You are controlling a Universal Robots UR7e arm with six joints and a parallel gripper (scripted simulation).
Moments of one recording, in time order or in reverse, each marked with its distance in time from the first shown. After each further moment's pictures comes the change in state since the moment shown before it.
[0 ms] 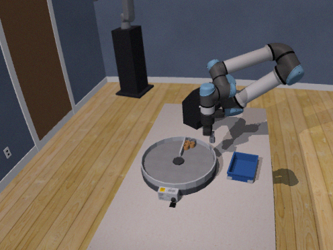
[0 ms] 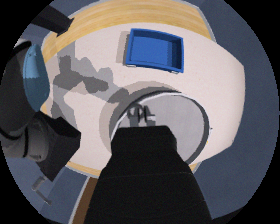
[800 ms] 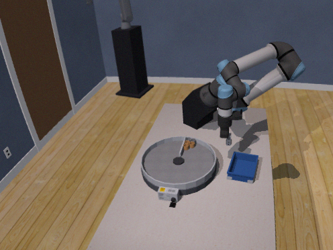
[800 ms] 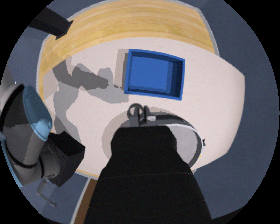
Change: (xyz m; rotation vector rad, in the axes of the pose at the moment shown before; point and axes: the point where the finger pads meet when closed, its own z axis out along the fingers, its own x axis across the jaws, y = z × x) arm 0.010 -0.094 0.001 0.005 0.001 -0.003
